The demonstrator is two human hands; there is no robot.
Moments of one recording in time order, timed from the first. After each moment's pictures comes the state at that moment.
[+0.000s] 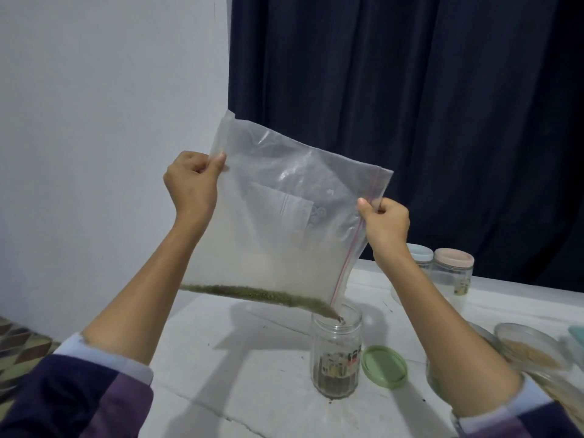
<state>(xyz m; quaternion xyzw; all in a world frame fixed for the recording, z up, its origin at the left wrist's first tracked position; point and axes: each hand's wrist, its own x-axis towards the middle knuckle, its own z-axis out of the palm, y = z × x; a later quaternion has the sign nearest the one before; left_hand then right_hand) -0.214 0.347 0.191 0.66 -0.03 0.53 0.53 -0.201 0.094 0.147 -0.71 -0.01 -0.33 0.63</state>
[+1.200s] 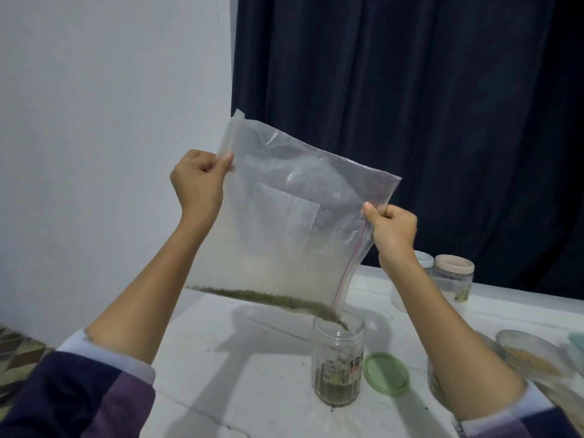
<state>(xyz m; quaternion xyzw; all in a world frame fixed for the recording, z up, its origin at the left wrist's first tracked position) -0.210 0.348 0.197 0.66 -0.04 0.53 0.53 -0.193 0.091 0.147 -0.67 0.01 -0.32 0.66</state>
